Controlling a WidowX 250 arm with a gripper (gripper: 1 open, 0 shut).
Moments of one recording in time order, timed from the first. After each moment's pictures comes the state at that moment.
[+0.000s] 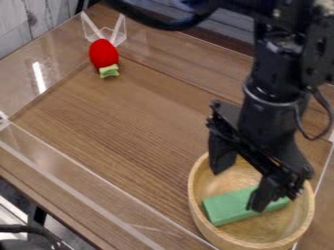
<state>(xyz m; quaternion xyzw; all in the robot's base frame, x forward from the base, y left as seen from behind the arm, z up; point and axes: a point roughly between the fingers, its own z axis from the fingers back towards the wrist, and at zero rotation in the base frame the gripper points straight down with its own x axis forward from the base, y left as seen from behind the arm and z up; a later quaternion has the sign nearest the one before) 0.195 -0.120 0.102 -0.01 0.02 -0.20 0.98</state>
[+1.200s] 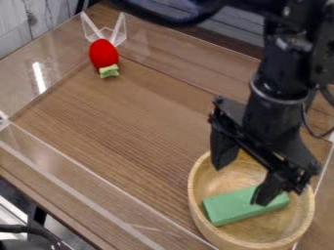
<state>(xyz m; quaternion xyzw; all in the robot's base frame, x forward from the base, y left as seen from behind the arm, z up) 0.204 -0.109 0.108 0.00 0.01 -0.14 0.99</state>
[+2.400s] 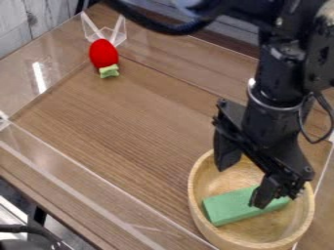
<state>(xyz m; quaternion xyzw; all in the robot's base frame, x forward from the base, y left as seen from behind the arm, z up) 0.208 -0.117 0.096 0.00 0.00 -0.20 0.98</state>
